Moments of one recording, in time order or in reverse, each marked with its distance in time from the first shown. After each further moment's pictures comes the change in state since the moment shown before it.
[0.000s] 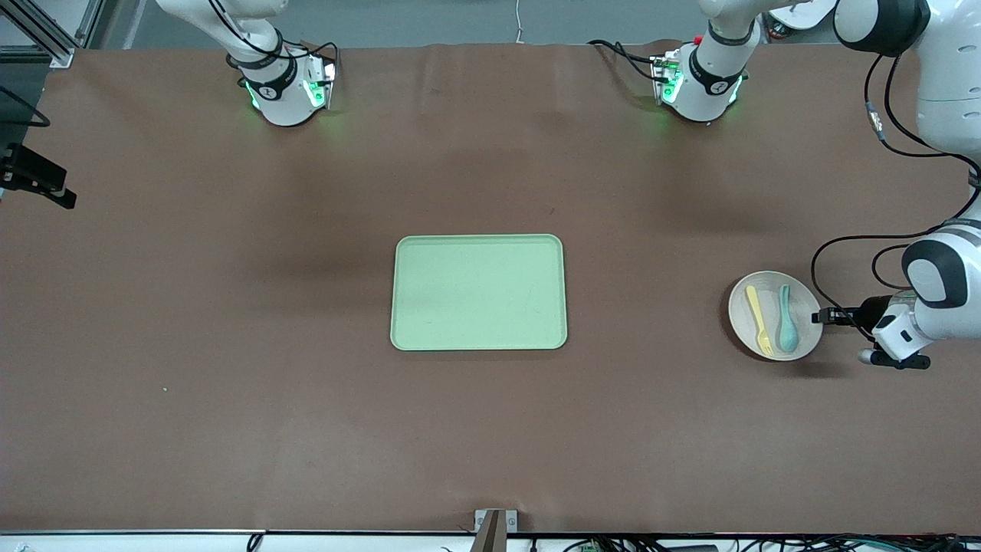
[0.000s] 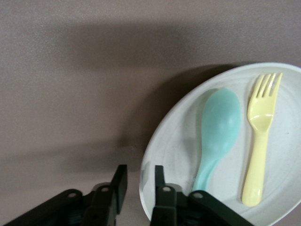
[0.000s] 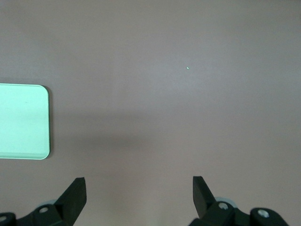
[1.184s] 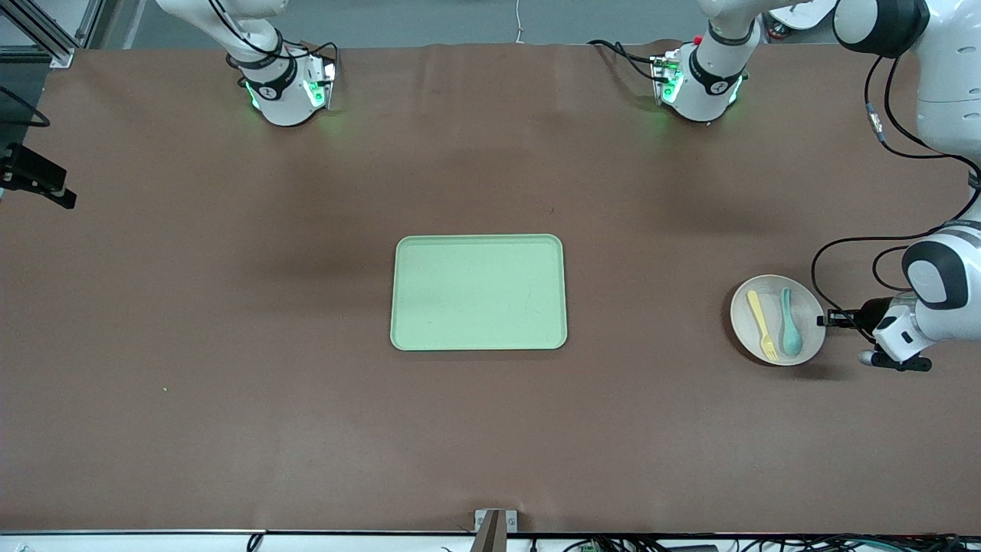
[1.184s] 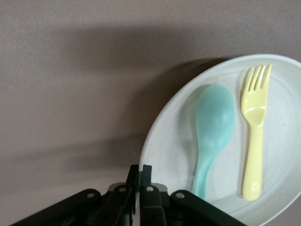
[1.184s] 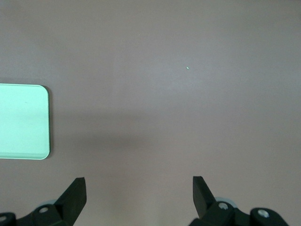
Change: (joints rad) left arm -0.003 -0.004 -0.002 0.016 -0.002 0.003 0.016; right arm 0.000 0.000 0.000 0.000 0.000 0.000 0.001
